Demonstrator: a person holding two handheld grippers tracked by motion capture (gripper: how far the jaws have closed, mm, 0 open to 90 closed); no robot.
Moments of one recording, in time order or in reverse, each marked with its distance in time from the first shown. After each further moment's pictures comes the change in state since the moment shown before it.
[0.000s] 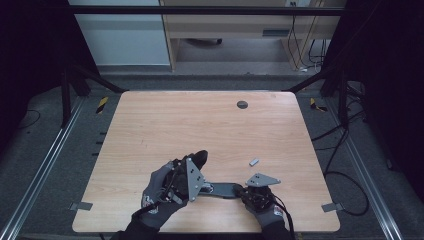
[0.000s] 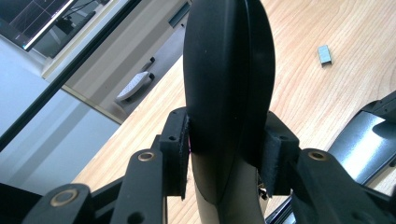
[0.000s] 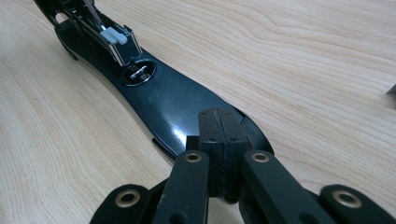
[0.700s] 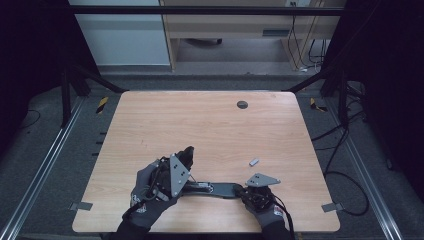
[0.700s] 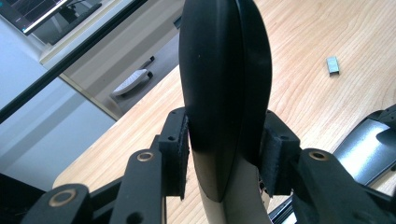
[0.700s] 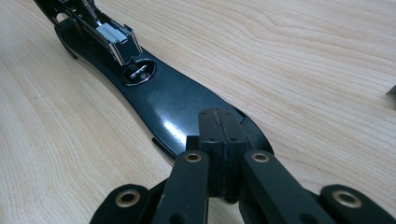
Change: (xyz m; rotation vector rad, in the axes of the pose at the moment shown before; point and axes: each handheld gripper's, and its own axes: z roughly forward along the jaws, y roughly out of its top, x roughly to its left) left arm 0.022 -0.013 -0.011 -0.023 -0.008 -0.102; right arm 0.000 0.000 0.000 0.001 -0.001 -0.008
